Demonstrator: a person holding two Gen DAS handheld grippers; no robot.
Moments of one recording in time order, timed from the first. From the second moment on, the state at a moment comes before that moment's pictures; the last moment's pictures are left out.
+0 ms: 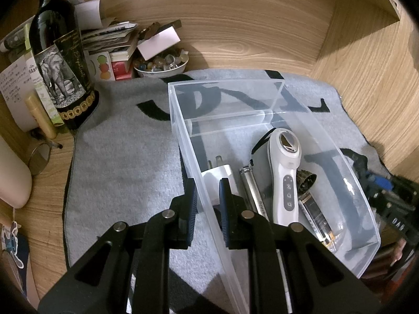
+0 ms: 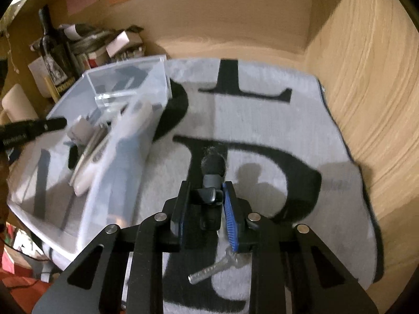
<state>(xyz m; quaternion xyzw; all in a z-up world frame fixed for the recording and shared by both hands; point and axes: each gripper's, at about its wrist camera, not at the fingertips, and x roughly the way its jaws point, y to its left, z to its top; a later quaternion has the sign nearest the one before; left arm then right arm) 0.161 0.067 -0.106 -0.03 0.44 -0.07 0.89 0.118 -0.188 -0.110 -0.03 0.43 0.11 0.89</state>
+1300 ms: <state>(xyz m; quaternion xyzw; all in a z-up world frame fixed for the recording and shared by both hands) 0.160 0.066 -0.106 -0.02 0.44 -0.07 0.89 0.177 -0.063 -0.096 -0.14 0.44 0.28 0.84</state>
